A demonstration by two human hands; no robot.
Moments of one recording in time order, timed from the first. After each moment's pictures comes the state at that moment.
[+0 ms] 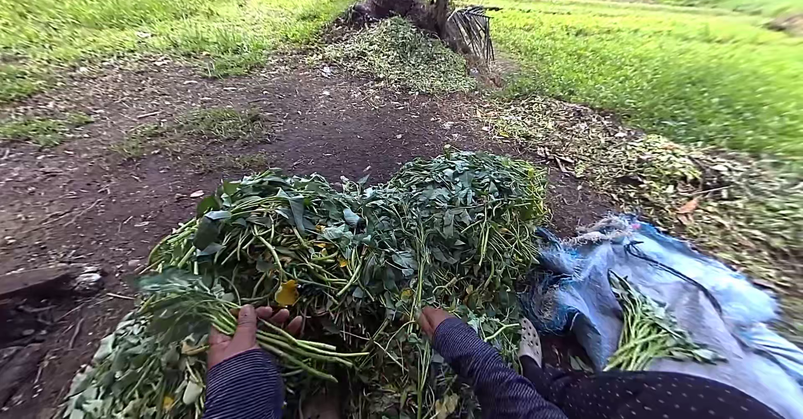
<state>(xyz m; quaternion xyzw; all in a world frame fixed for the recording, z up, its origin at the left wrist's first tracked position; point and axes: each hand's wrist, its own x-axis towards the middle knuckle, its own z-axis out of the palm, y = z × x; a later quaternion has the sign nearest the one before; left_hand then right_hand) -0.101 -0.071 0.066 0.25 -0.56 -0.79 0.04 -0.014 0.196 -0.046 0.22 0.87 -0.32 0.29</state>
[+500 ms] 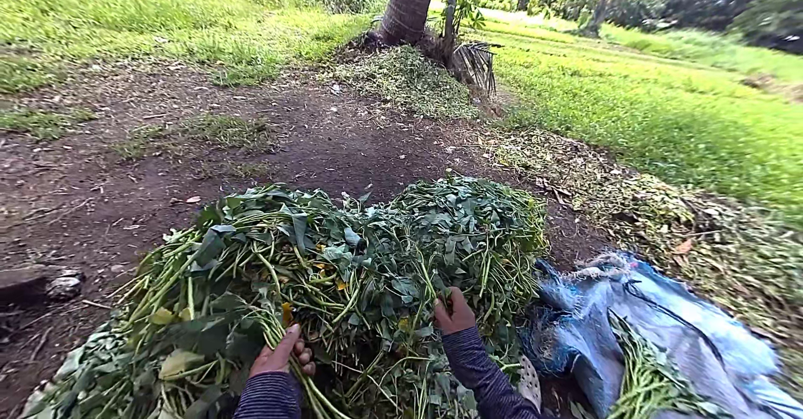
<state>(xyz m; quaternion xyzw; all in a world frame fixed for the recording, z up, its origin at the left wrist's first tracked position) -0.117 -0.058 0.009 0.29 -0.54 -0.78 -0.14 -0.034 0.229 -0.027 0.28 0.82 -0.48 -0.09</state>
